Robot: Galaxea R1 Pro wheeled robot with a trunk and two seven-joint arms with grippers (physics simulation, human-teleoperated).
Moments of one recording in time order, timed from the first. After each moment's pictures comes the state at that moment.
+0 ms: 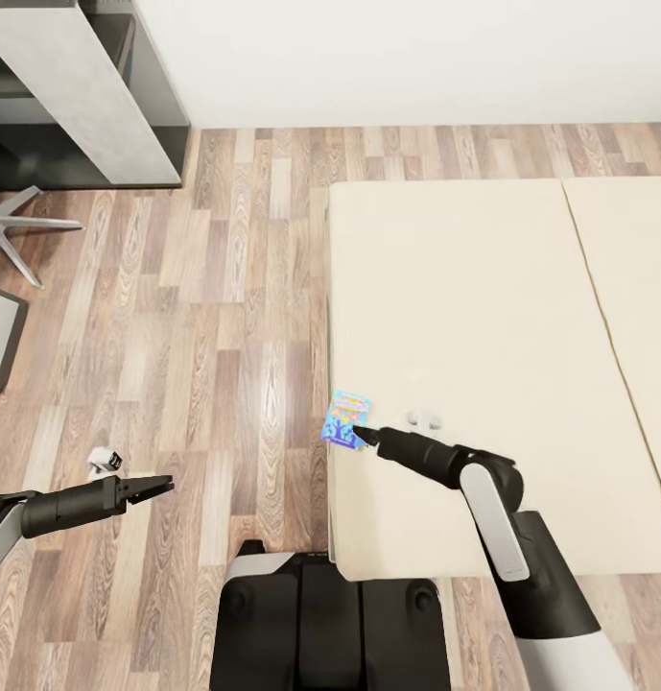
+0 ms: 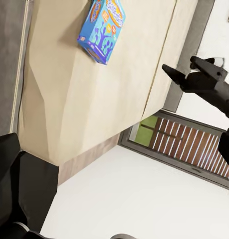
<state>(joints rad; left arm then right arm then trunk) -0.55 0.58 -0.05 -0.95 0.62 0.82 -1.29 -0.54 0.02 0.11 -1.54 -0.66 0.89 0.01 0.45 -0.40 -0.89</state>
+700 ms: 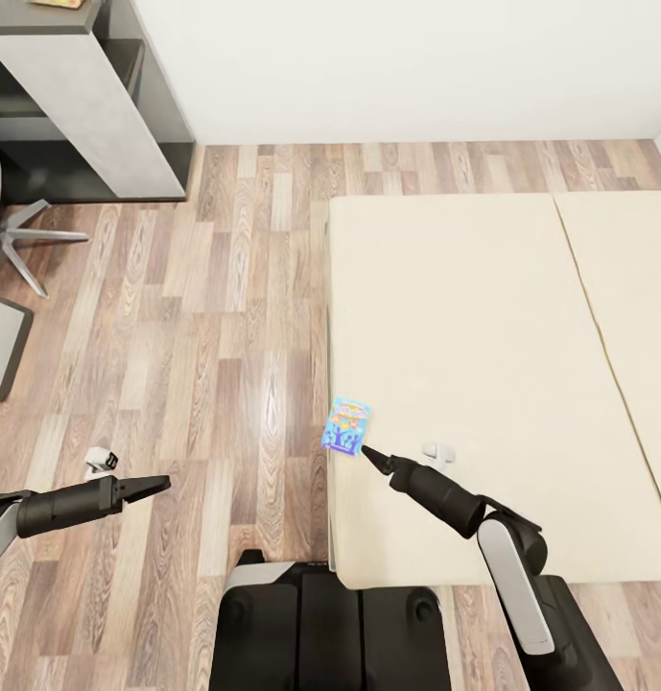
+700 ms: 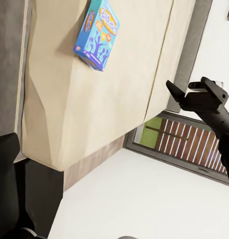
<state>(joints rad) -0.55 0.59 -0.05 -0.95 0.62 0.81 -1.29 -0.34 0.02 0.04 -1.57 -0.65 0.67 0.28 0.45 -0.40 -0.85</state>
